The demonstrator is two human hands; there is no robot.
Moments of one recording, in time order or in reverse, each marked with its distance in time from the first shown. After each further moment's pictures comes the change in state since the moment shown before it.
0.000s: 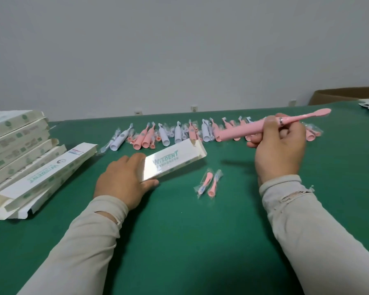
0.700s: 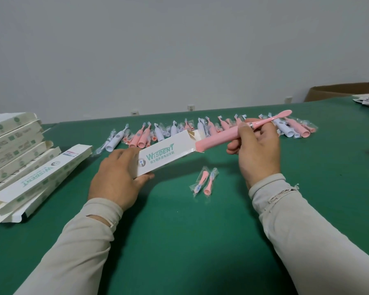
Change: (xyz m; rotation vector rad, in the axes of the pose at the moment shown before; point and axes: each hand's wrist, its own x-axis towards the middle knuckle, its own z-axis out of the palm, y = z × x) left_hand -0.005 0.006 -0.002 -0.196 0.170 0.018; right_hand -0.008 0.012 0.000 -0.095 -0.227 0.080
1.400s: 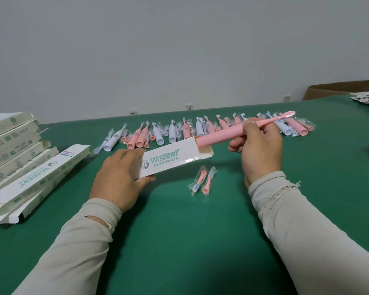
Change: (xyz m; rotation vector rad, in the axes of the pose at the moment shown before) left_hand -0.001 0.001 0.002 -0.031 -0.026 0.073; right_hand 0.002 -0.002 -0.001 0.104 0.083 0.059
